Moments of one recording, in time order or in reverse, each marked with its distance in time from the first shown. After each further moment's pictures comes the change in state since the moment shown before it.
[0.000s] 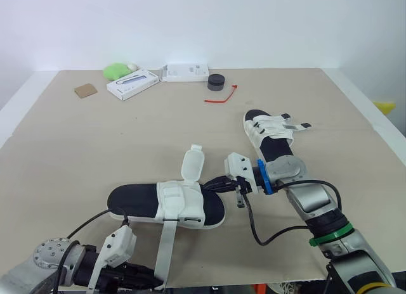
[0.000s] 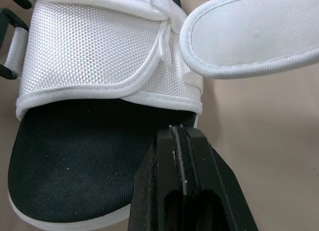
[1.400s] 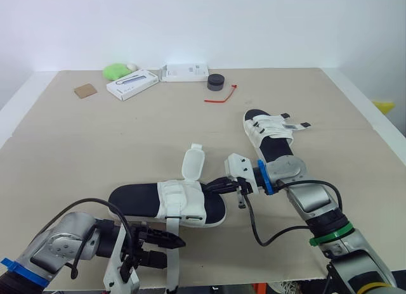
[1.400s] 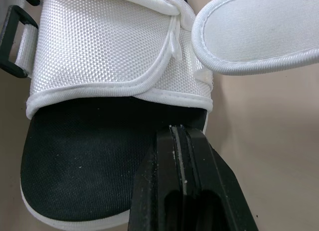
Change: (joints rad) left arm -0.361 -0.057 -0.209 0.327 0.648 -1.402 0.259; right arm -0.001 -0.004 0.000 0.006 -0.006 0.001 0.020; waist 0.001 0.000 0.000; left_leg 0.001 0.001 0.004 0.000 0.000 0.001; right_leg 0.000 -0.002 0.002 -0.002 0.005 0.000
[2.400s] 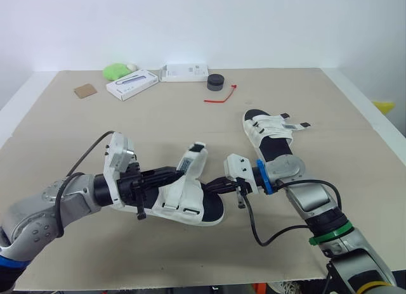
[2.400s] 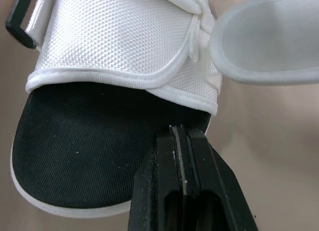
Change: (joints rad) left arm -0.189 0.068 0.184 -0.262 -1.444 1.591 0.380; right arm -0.009 0.000 0.010 0.006 -0.008 -0.015 0.001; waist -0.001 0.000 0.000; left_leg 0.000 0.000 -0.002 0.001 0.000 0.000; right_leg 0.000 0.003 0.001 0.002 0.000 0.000
